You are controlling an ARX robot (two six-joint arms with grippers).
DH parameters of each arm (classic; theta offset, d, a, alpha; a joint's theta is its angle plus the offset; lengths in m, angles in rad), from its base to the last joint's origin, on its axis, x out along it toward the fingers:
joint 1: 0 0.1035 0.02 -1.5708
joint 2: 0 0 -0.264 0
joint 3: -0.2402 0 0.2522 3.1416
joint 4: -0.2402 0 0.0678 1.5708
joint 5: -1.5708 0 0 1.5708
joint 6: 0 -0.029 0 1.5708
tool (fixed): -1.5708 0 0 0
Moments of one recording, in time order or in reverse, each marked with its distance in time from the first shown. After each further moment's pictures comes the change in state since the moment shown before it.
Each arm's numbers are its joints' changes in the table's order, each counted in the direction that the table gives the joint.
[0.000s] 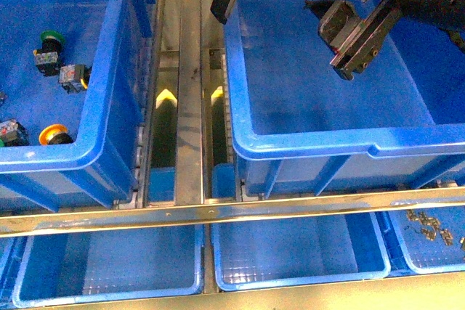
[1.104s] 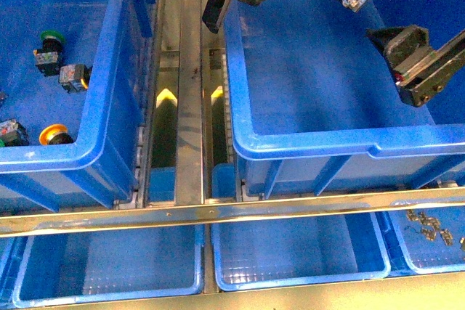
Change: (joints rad) left arm 0.008 -0.013 0.036 0.002 0.003 -0.002; right arm -0.113 -0.110 0.156 -0.021 0.024 -0.161
